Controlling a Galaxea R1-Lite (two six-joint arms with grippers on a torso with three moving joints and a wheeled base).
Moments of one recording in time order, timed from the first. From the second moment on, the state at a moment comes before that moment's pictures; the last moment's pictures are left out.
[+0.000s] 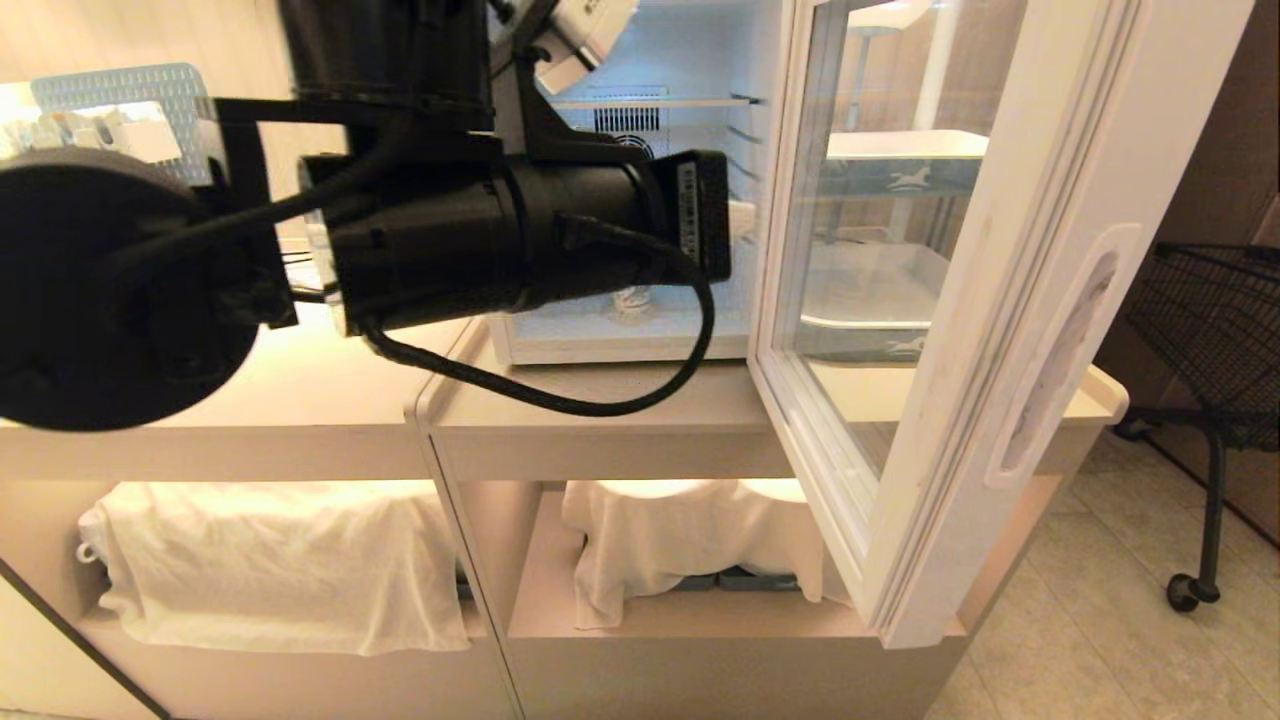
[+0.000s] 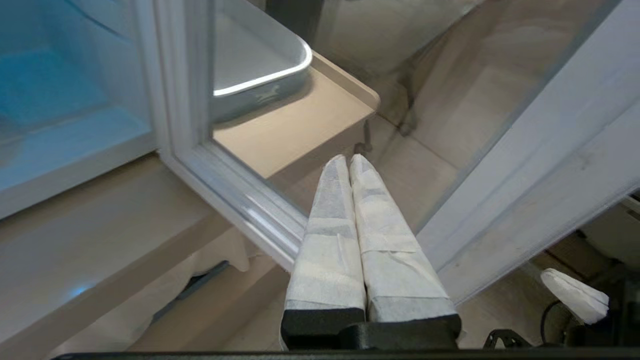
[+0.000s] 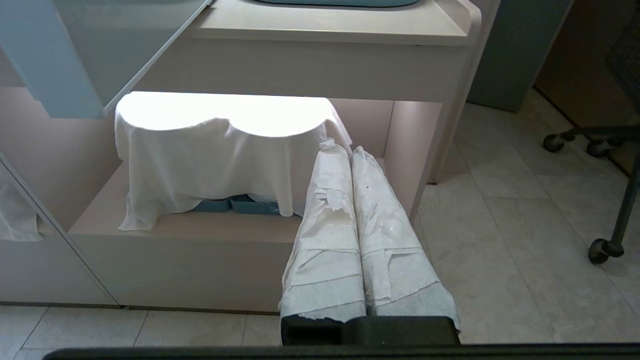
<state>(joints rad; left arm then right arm) -0.79 1.71 -1.54 -0.12 -0.12 -0.23 0.00 0.00 0.00 0.00 0.01 -0.08</state>
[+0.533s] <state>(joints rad) -0.87 1.90 -1.70 -0.12 -0.13 -0.23 0.00 0.00 0.00 0.00 0.01 -0.08</state>
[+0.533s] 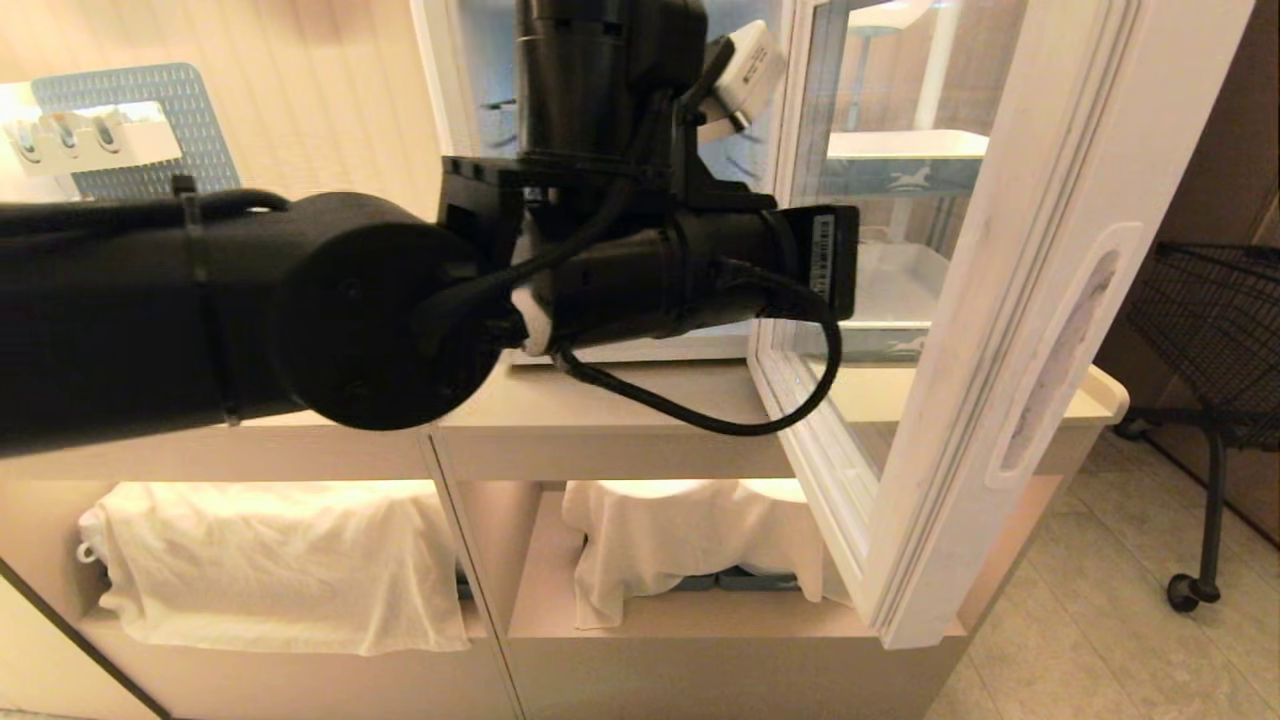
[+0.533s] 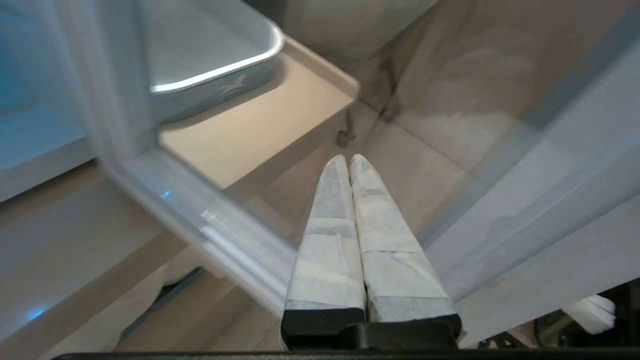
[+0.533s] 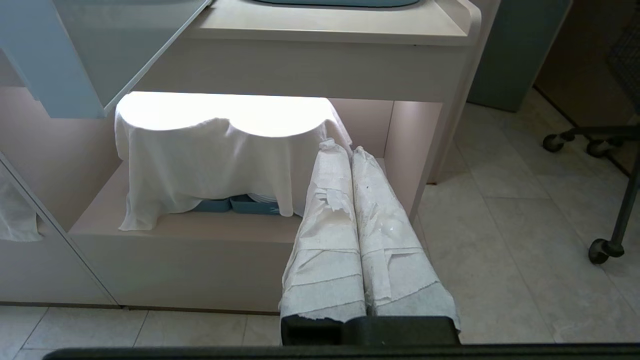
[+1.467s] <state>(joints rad) -0.89 1.99 -1.86 -0.07 -0.06 -0.14 0.00 0.00 0.00 0.00 0.01 -0.08</state>
